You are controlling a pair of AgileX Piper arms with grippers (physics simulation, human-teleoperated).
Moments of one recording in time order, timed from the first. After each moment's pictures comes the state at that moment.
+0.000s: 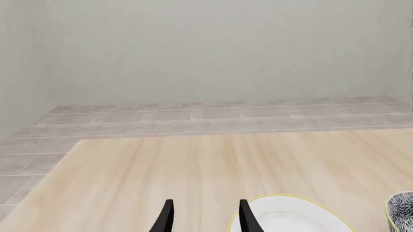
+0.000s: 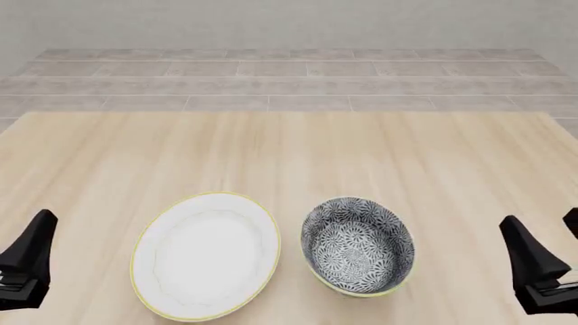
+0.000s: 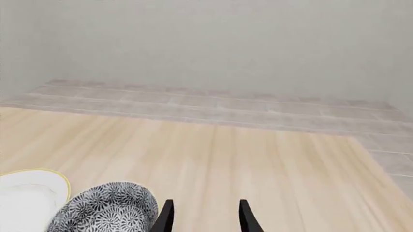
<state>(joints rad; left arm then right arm) -0.03 0.00 0.00 -0.01 0.03 0.12 0.05 0.00 -0.01 -0.03</state>
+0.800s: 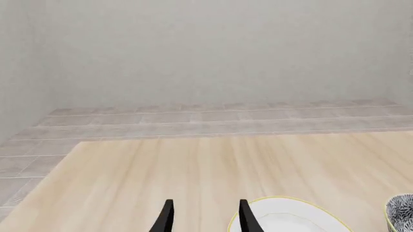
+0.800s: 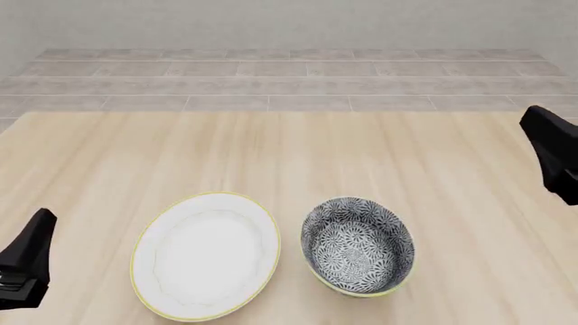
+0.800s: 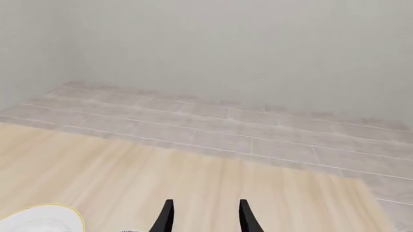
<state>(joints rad) -0.03 0.00 0.00 -0.02 0.02 0.18 0.43 -0.45 0.07 -0.06</state>
